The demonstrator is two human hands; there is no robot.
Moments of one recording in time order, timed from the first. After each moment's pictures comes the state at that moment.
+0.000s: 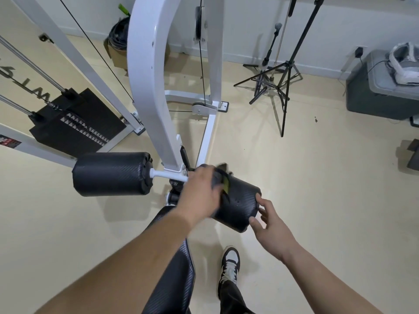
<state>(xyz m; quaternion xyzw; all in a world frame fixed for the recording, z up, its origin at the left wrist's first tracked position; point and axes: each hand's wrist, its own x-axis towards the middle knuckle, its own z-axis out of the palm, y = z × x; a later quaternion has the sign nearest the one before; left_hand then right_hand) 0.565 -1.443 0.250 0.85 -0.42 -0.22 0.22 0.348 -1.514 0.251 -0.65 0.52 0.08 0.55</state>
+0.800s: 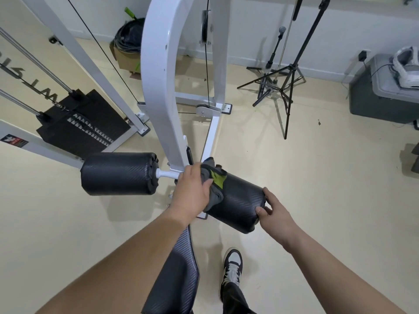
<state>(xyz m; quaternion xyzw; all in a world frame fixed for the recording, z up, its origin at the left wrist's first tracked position) 0.592 -1.426 0.249 0.88 -0.37 -0.20 0.22 0.372 -1.532 0.248 -0.59 0.55 0.05 0.60</state>
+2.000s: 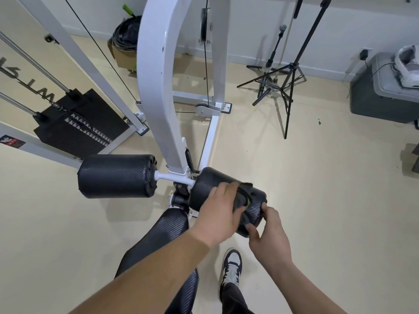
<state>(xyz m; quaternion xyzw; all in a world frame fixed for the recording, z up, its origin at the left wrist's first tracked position) 0.531 -1.431 0.256 0.79 -0.51 -0.25 0.24 0.370 -1.484 0.251 -0.72 0.57 0.02 0.41</state>
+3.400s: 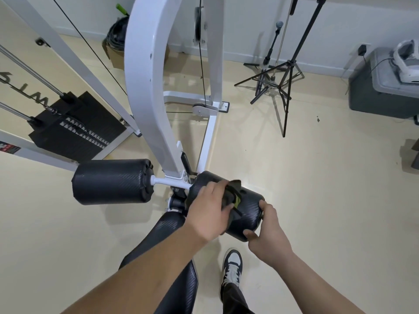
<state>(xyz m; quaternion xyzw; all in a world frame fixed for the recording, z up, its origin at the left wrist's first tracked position) 0.552 -1.435 0.253 0.81 -0.47 -0.26 0.22 0.370 -1.510 0.244 -0.68 0.53 0.09 0.49</state>
